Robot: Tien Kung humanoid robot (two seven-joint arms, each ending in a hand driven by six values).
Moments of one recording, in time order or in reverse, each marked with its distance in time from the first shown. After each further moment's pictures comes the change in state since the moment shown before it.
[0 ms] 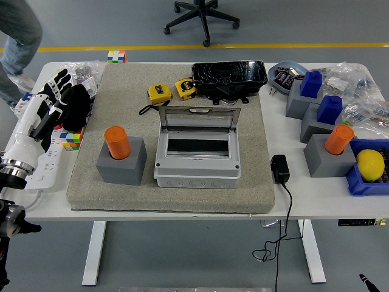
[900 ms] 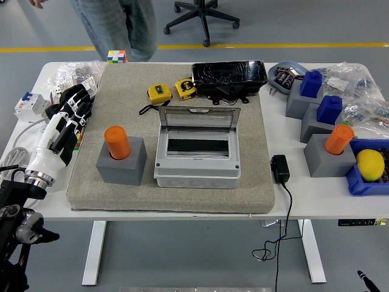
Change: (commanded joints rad) left arm -0.004 -0.034 0.058 0.116 -0.087 -0.037 -0.009; right arm 0.005 0.006 -0.003 0.000 0.009 0.001 0.001
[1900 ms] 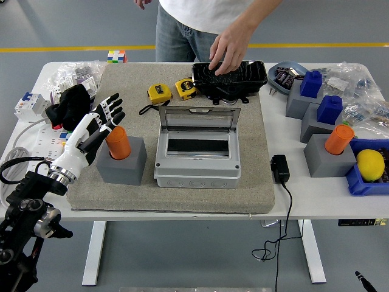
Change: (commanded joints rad) left arm -0.072 0.005 0.121 0.050 0.066 -0.016 0.008; right arm -0.004 0.013 0.013 0.000 0.006 -0.002 0.002
